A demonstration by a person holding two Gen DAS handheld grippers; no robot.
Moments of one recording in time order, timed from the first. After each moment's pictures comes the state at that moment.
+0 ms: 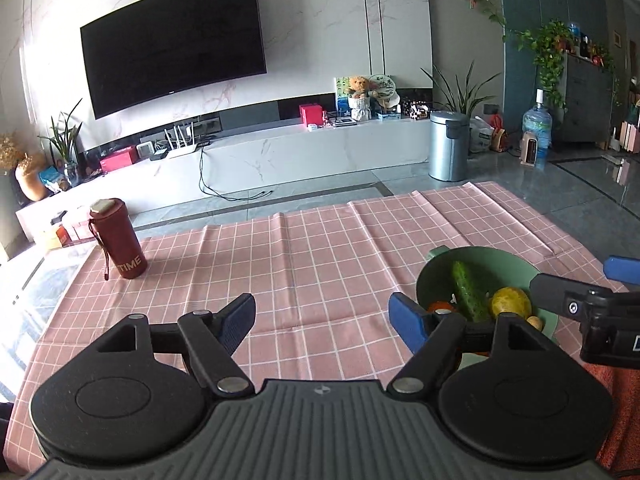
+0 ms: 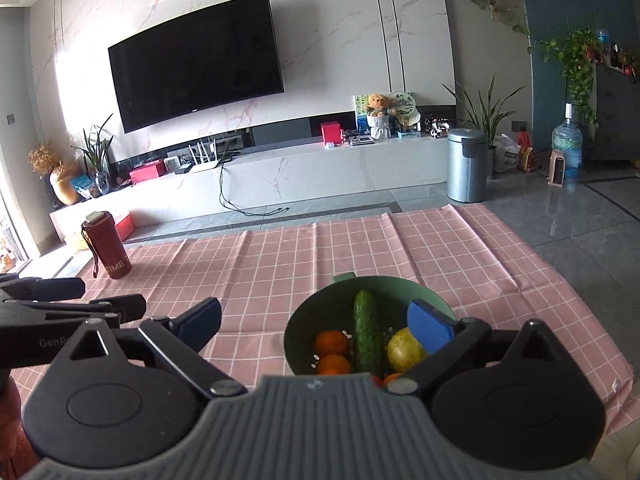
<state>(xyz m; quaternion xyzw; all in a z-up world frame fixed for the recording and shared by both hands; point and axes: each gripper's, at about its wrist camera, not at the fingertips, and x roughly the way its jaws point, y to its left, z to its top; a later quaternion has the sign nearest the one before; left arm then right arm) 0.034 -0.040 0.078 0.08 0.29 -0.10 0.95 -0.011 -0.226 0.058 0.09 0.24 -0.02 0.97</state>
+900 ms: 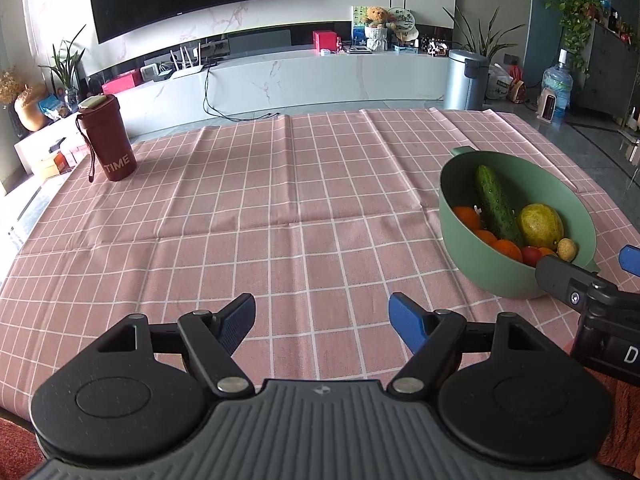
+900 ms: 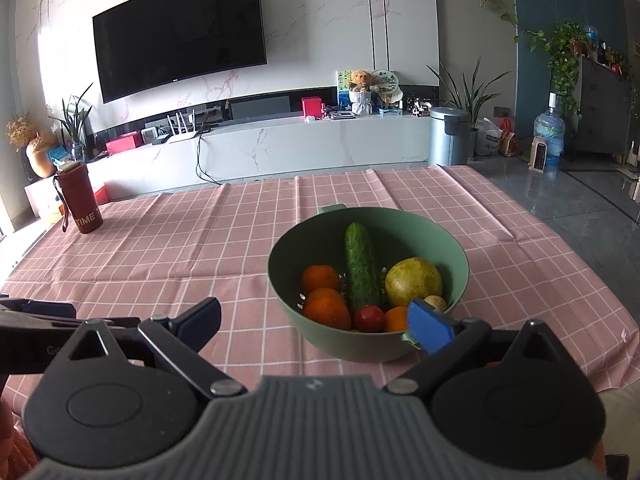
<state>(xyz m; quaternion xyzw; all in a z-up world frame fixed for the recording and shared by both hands) 0.037 -0.028 -0.002 0.06 0.39 -0.08 0.92 -0.010 -0.204 -0.017 0.06 0.27 -0.05 0.96</state>
